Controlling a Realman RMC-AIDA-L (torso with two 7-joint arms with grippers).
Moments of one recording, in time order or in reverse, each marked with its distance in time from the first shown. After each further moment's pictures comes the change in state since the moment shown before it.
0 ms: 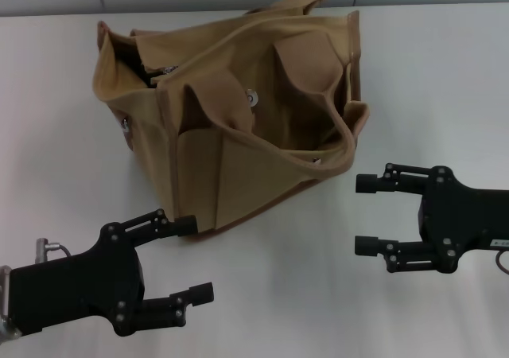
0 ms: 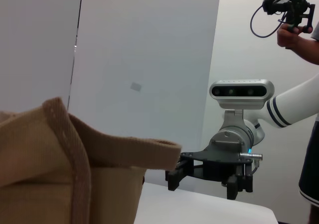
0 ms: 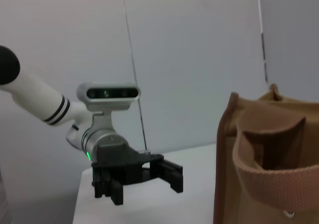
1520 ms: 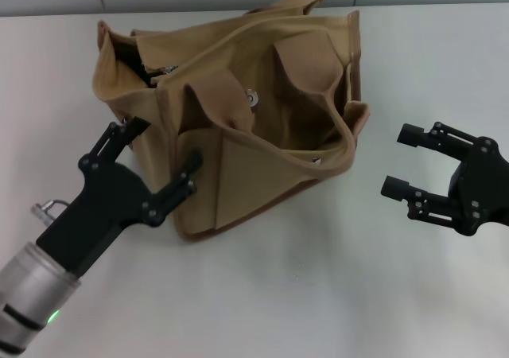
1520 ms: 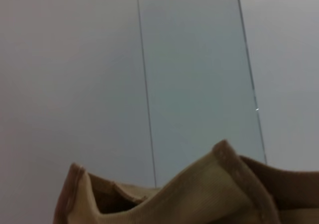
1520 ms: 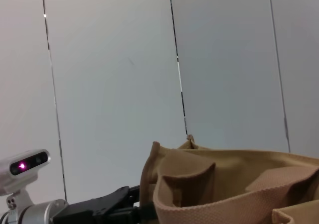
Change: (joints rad) left arm -0.084 -0.014 -0.279 -0.631 -0.326 -0.224 0.770; right arm -0.091 0.004 0.083 0.079 0.181 0.048 -0.087
